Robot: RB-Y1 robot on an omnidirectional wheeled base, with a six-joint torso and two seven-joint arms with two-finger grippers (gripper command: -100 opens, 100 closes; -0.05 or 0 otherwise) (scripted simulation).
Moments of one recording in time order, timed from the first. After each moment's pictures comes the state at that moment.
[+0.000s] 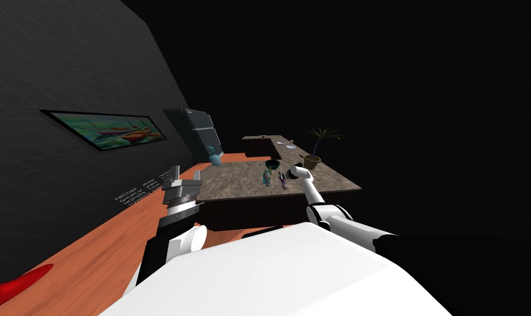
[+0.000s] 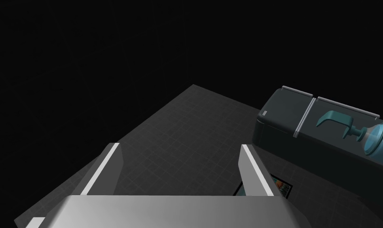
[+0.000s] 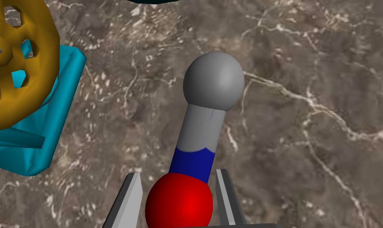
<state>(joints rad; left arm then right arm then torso) 0.46 0.01 0.05 -2.28 0.11 -0.38 0.05 -0.44 -0.27 -0.25 -1.29 -0.53 1.22 -1.25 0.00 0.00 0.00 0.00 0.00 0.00</state>
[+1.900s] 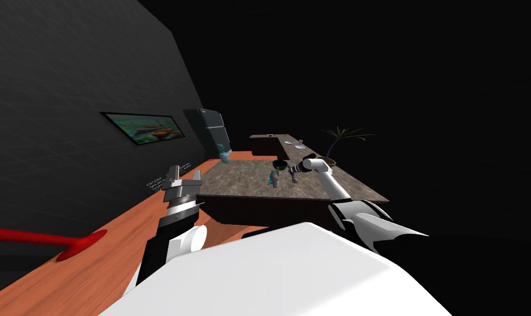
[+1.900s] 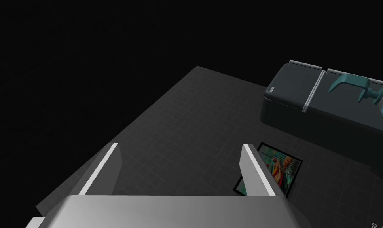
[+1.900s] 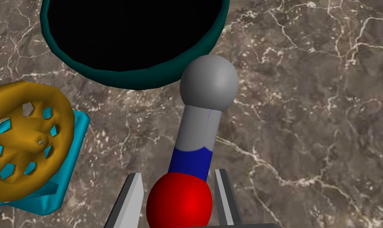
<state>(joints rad) 0.46 0.01 0.05 -2.28 0.11 -0.38 0.05 -0.38 -0.62 -0.14 -1.49 -0.73 1.27 -1.52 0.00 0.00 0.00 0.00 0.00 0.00</state>
